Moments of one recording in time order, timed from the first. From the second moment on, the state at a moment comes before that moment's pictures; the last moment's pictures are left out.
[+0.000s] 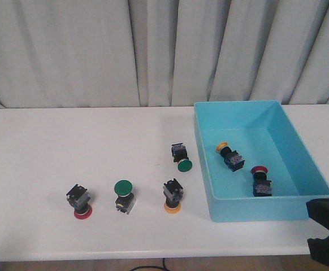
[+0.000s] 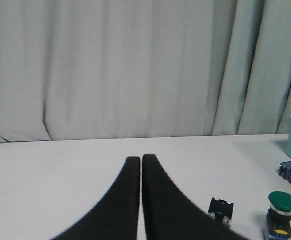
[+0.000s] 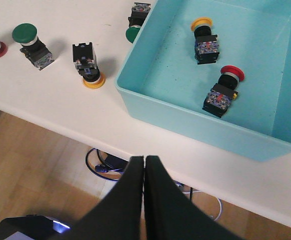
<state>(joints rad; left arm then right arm) -0.04 -0.01 0.03 0.00 0.04 -0.04 0.27 0.74 -0.69 0.15 0.81 -0.15</state>
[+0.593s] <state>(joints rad) -0.04 -0.01 0.03 0.00 0.04 -0.03 0.27 0.74 -0.69 0.15 0.81 -0.15</state>
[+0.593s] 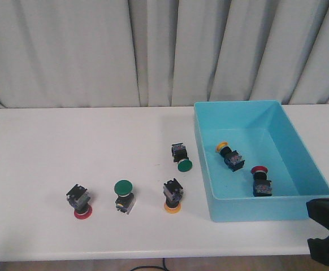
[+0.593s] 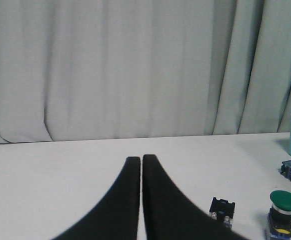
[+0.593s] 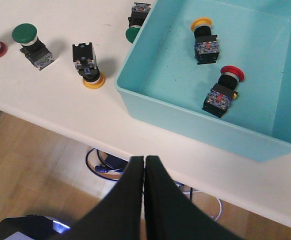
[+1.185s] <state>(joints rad) -0.04 -0.01 0.03 0.00 0.04 -0.03 0.12 0.43 -0.39 0.14 0.38 -0.18</state>
